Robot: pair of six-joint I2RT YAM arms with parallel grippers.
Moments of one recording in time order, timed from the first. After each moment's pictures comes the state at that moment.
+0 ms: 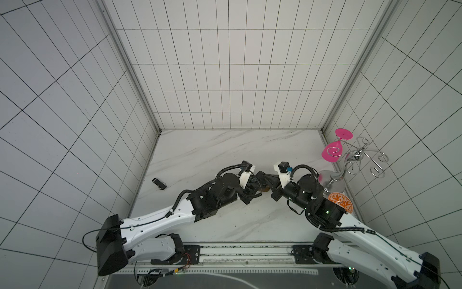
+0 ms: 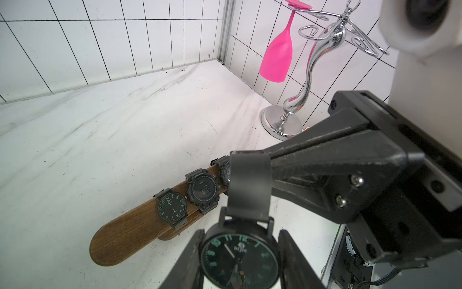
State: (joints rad) left arm -1.05 1.17 0.89 -0.11 -0.07 -0.33; right arm 0.80 0.80 0.61 0.01 -0.02 0.12
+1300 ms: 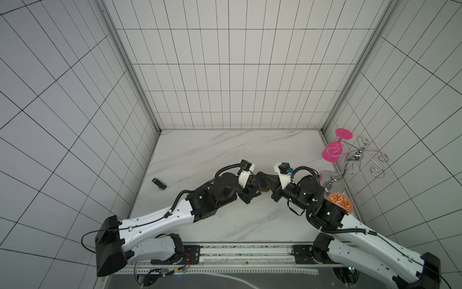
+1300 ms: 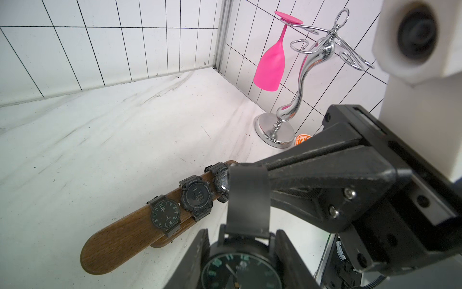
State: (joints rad) left arm -1.04 1.16 0.89 -0.08 -0.06 -0.35; right arm 0.82 0.78 0.61 0.02 0.03 0.11
